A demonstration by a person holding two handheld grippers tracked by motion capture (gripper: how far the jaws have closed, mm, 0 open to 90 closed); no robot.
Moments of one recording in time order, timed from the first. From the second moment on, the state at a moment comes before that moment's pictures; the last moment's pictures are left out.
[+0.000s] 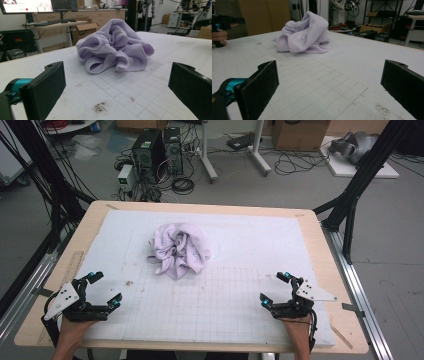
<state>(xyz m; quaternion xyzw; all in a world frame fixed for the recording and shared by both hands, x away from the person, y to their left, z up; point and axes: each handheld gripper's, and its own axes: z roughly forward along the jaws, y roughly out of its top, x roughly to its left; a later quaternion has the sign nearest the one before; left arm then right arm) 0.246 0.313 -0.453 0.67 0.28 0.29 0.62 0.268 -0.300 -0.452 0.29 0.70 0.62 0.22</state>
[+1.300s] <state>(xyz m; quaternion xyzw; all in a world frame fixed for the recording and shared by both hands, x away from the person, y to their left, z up) 0.320 0.287 -0.381 0.75 0.28 0.23 0.55 0.292 -0.282 -0.398 0.27 0.72 0.60 0.21</state>
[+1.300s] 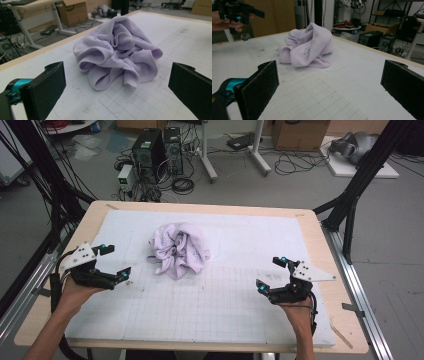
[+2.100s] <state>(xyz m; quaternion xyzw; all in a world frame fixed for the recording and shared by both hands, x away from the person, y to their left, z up) 0.397 0.229 -0.358 0.80 0.29 0.20 0.48 0.345 -0.222 -0.356 0.24 0.77 0.56 0.18</state>
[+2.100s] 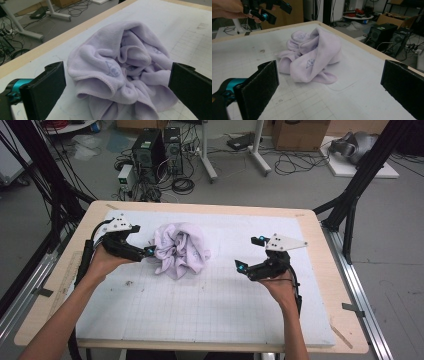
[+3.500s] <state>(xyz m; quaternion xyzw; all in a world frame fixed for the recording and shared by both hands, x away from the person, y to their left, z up) 0.435 0.213 -0.409 0.82 0.33 0.15 0.44 0.422 -0.116 -0.402 0.29 0.83 0.47 0.10</state>
